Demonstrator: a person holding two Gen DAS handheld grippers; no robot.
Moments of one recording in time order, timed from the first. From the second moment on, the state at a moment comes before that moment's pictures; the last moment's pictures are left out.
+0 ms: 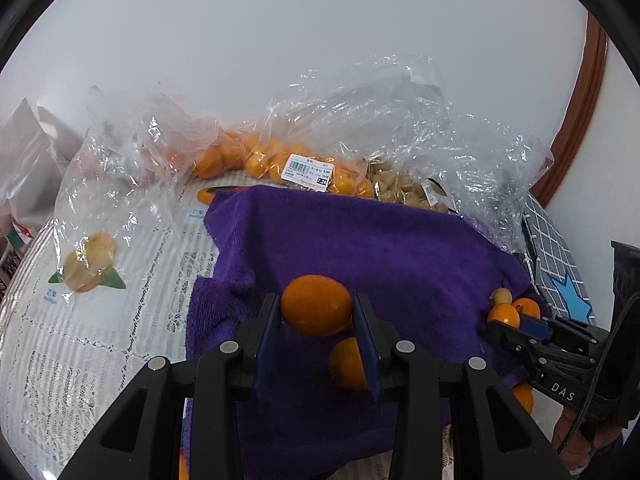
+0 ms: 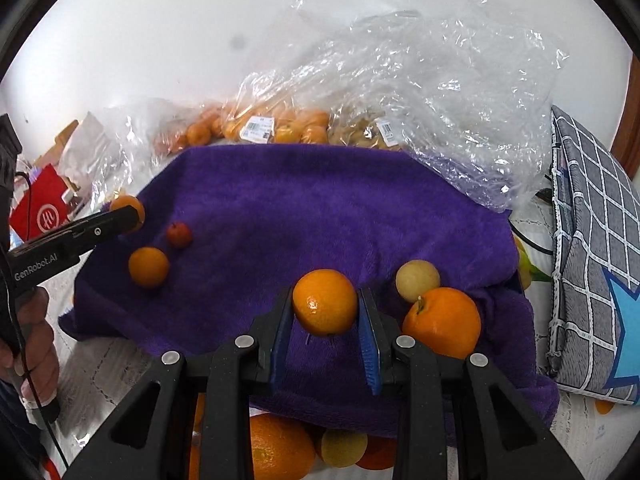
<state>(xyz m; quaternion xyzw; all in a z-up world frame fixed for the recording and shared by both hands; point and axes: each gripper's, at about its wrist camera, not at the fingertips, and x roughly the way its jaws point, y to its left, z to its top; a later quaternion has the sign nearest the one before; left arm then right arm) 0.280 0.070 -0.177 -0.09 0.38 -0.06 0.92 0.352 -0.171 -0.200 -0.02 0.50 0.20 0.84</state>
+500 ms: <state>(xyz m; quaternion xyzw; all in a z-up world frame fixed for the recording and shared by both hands) 0.286 0.072 -0.186 -0.09 0.39 -0.05 0.91 0.358 -0.170 -0.215 -0.05 0.52 0.18 0.83</state>
